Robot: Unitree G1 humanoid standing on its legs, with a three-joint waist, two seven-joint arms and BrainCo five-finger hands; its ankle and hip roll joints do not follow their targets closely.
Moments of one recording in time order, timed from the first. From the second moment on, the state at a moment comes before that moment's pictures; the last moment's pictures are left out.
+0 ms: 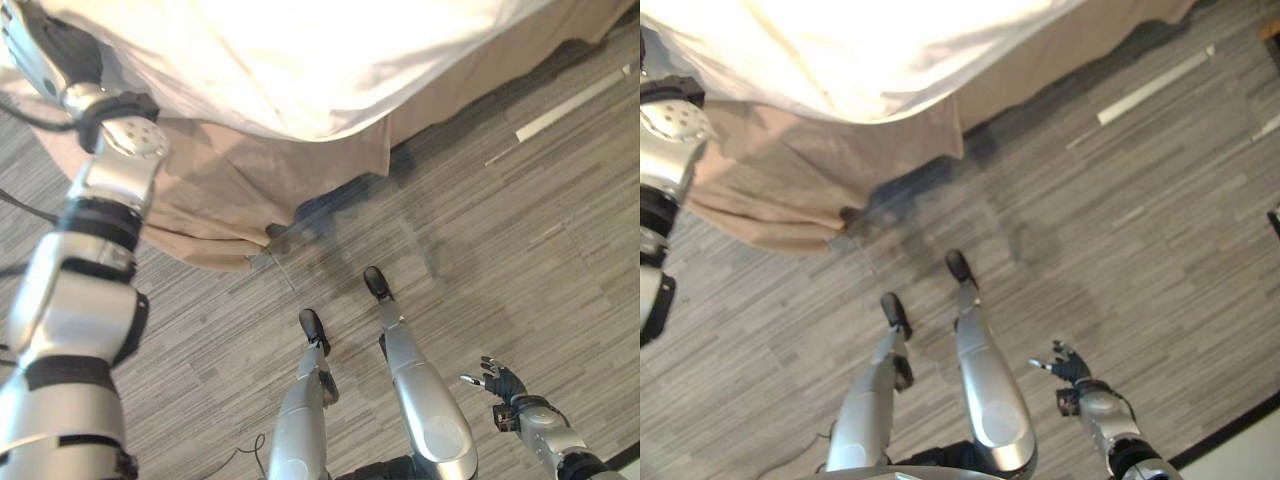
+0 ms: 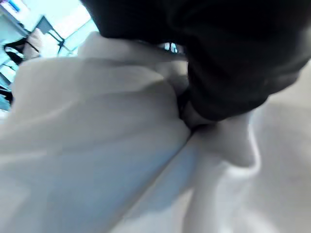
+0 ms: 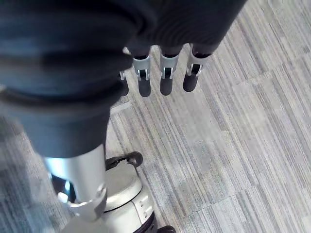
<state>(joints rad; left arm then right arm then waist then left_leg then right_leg) -1.09 0.76 -0.35 0.82 -0.21 -0.18 0.96 -0.10 -0.46 0.40 0.83 0.48 -0.03 -0.07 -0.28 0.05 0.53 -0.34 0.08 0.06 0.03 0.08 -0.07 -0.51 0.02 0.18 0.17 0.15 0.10</state>
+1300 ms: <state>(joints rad) -0.15 0.37 -0.27 1.25 -0.18 0.08 0.26 -0.57 -0.65 0.09 0.10 0.40 0.01 -0.43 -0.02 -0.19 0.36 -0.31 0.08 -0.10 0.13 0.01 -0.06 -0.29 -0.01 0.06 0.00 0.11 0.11</state>
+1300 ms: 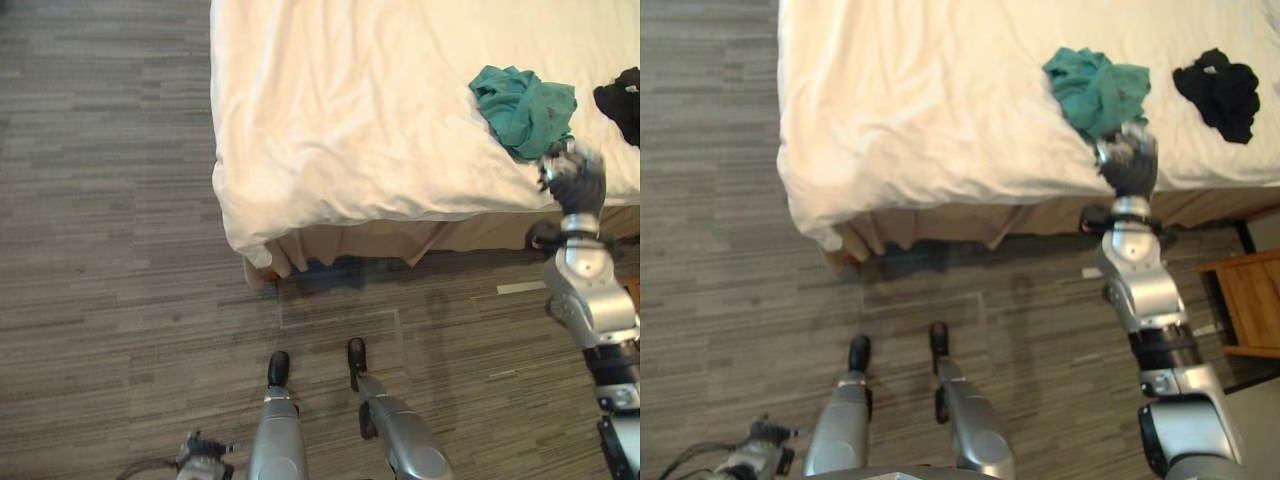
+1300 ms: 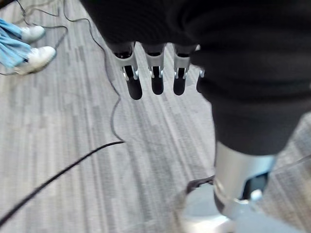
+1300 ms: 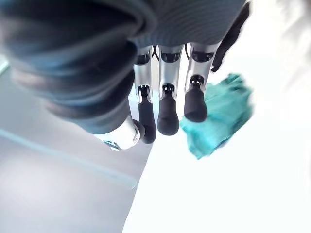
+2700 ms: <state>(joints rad) -0.17 0.35 -0.42 0.94 -0.29 -0.04 0.24 -1.16 -0.32 0.49 0.14 -0.04 -0.06 -0.44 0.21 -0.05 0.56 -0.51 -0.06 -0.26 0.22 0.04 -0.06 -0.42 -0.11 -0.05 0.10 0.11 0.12</state>
